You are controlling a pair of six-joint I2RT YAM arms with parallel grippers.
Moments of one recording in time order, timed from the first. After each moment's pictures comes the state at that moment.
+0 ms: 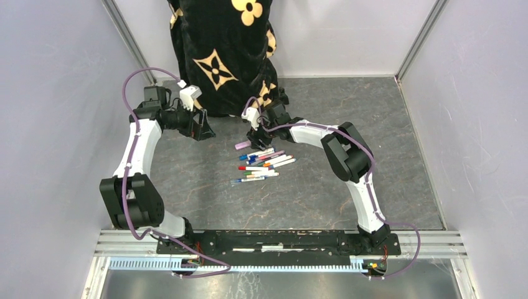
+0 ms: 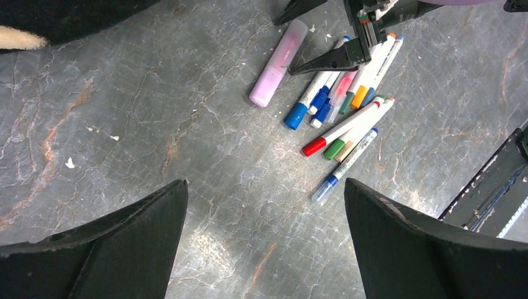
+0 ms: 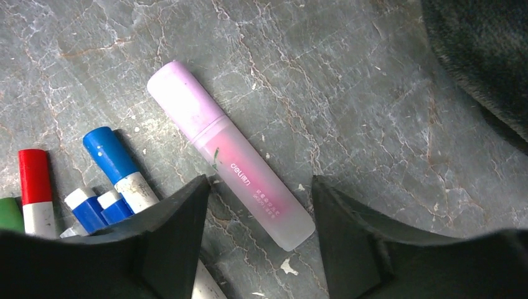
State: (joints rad) left arm 0.12 1.48 1.28 -0.80 0.74 0.43; right arm 0.65 2.24 1.56 -0.06 -0.45 -0.42
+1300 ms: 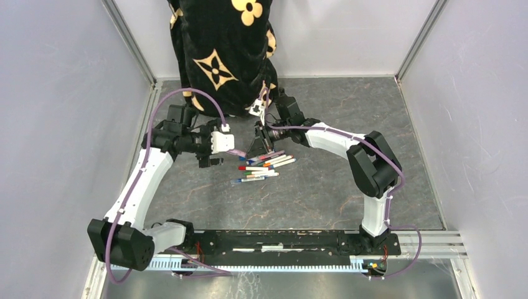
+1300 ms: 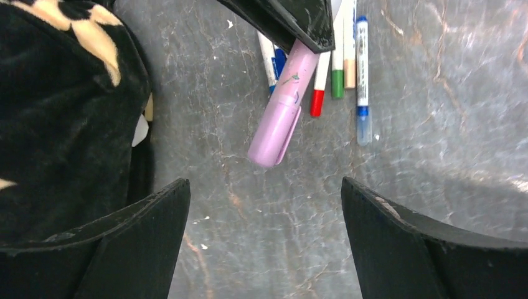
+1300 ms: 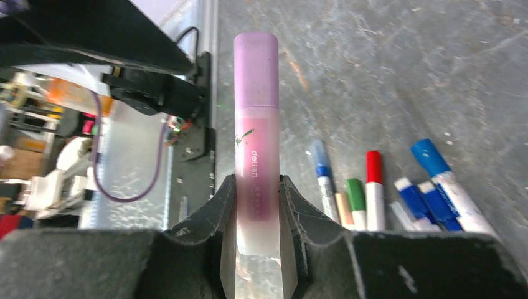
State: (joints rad) left arm -0.18 1.19 1.14 -0.93 0.63 1.24; right arm 0.65 1.93 1.35 -0.03 -1.01 0.14
